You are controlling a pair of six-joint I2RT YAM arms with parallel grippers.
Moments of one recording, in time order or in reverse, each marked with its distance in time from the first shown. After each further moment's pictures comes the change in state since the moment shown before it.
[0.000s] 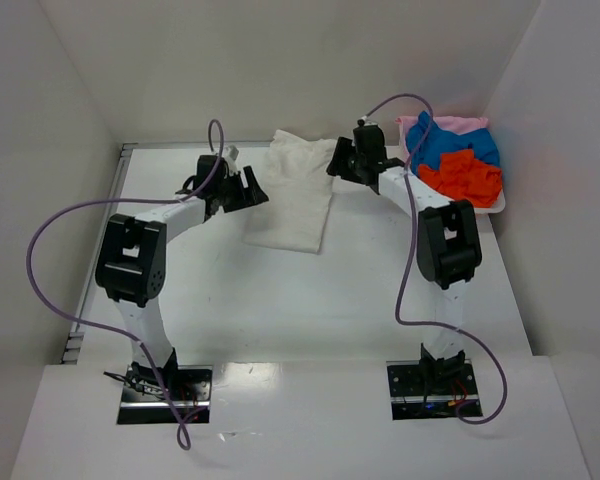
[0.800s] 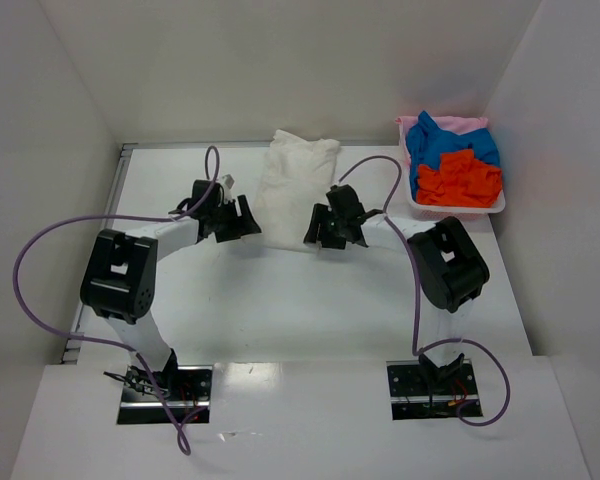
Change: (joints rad) left arm -0.007 -0.154 -0.267 -0.089 0.007 0.004; right arm 0.213 -0.211 -0.544 0.093 -0.094 0.167
